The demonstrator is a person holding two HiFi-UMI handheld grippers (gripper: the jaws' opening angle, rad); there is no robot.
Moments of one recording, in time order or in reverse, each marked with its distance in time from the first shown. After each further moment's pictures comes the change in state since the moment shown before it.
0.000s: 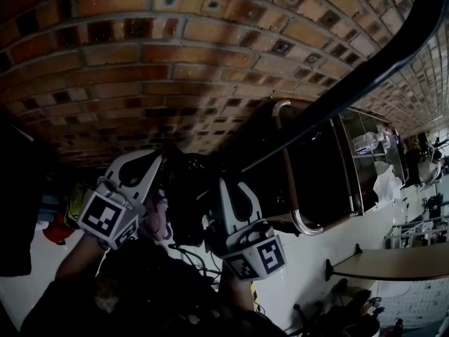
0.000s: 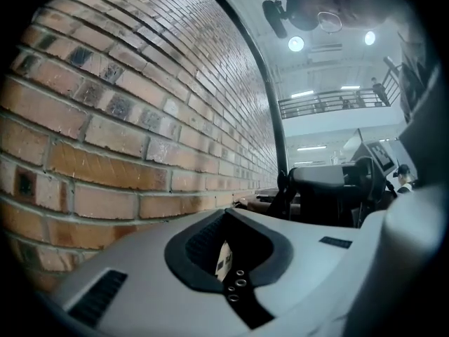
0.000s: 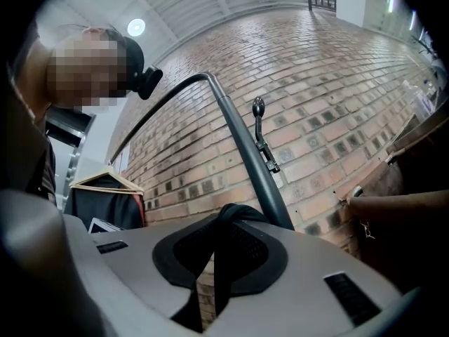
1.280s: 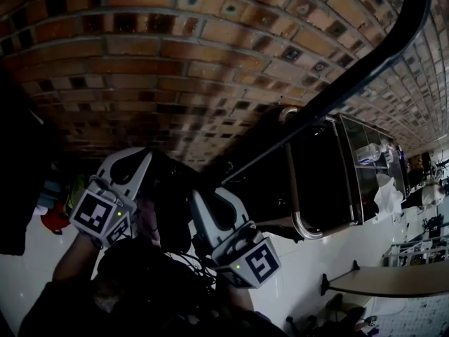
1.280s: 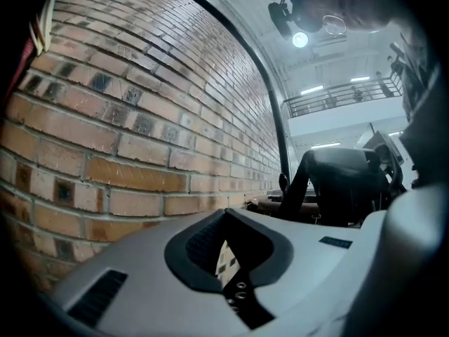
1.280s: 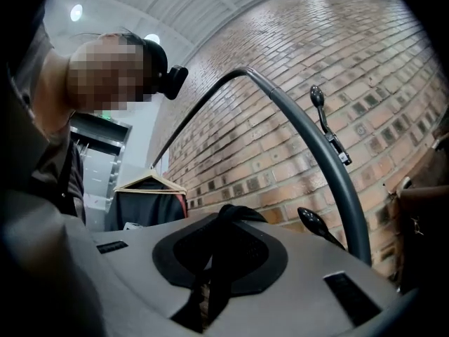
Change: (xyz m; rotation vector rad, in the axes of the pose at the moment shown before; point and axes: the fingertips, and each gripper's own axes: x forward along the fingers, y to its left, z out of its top) left arm -0.046 0.006 0.001 0.007 -0.022 0.128; right arm -0.009 0.087 -0.001 0.009 0.041 0.325
